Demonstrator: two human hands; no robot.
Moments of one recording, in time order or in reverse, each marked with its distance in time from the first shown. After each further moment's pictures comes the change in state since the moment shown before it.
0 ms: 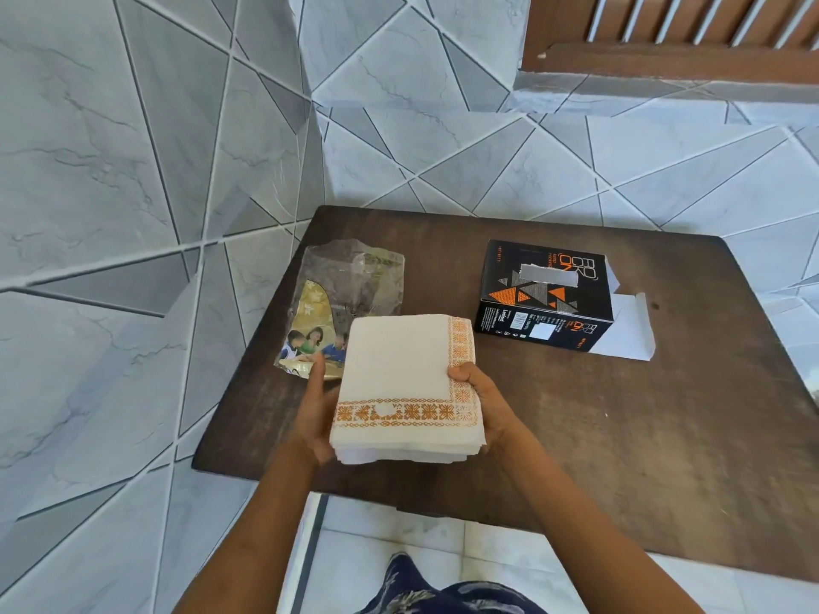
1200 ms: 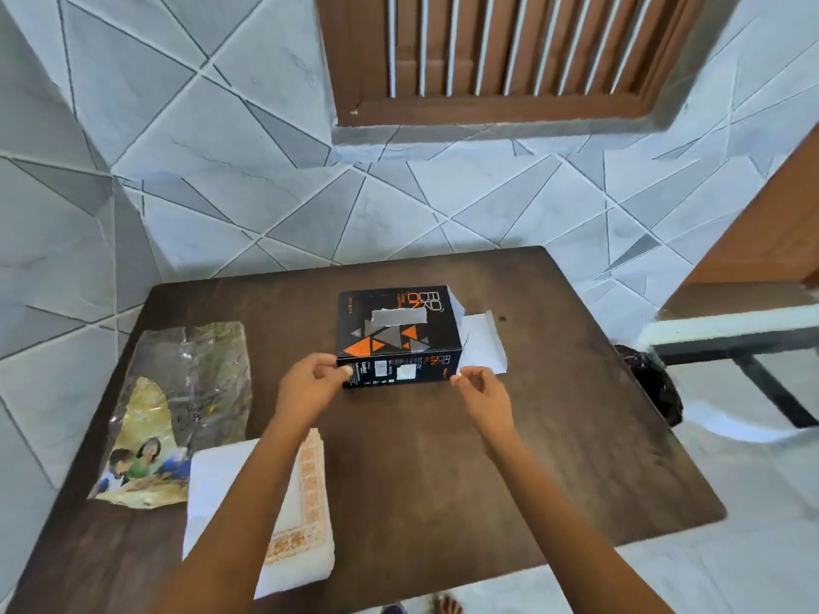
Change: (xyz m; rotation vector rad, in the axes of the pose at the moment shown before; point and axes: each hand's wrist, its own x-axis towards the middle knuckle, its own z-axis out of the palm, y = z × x) left_hand 0.140 0.017 0.147 1.228 0.494 0.365; right_hand -0.087 -0.094 -0.087 -0.654 1.104 -0.497
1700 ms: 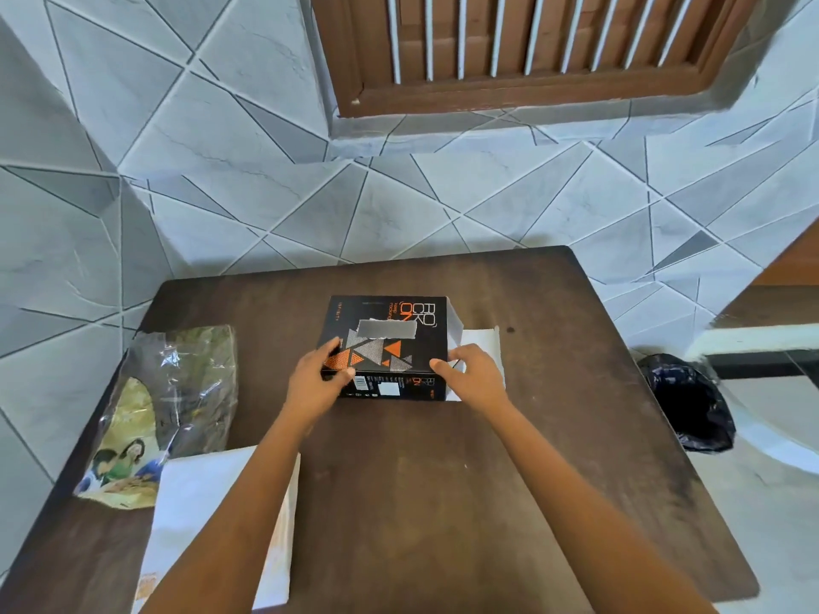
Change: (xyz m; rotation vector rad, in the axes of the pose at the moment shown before) left_hand 0.045 0.013 0.054 0.122 0.038 0.024; right_hand 0.102 -0.017 -0.016 -0.471 -0.262 -0.242
